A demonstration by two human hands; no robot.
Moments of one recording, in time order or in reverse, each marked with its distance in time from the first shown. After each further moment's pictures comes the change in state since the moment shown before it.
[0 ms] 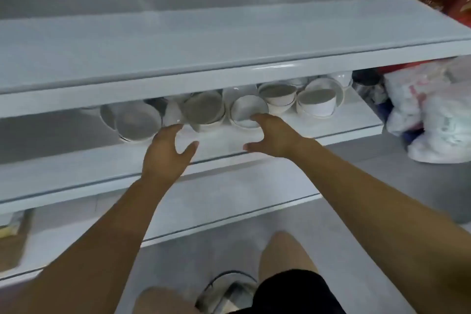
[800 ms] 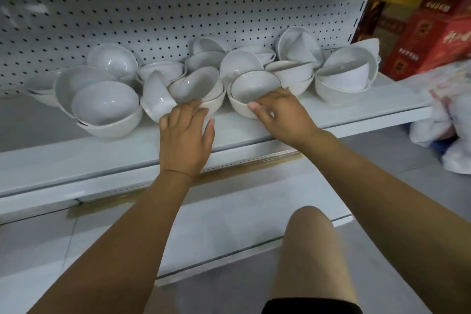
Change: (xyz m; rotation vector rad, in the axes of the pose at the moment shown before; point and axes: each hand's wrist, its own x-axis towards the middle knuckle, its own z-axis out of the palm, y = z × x) left_hand 0.052 -0.051 0.132 0.392 0.566 0.597; right_hand 0.075 0.067 0.092 -0.036 0.595 -0.264
